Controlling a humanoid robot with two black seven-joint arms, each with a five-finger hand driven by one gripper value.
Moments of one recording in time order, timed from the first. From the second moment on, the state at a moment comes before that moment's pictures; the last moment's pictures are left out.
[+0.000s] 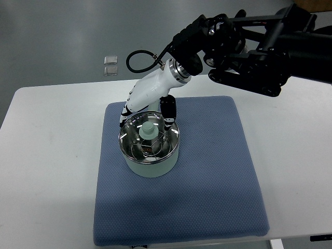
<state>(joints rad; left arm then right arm) 0.01 0.00 -0.04 -0.16 0.01 -0.02 0.05 1.61 -0.13 -0.12 0.99 -1.62 0.45 0.56</state>
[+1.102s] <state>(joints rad) 0.01 0.00 -0.04 -0.16 0.01 -0.02 0.05 1.55 -0.07 -0.15 0.87 -1.65 0.37 0.55</state>
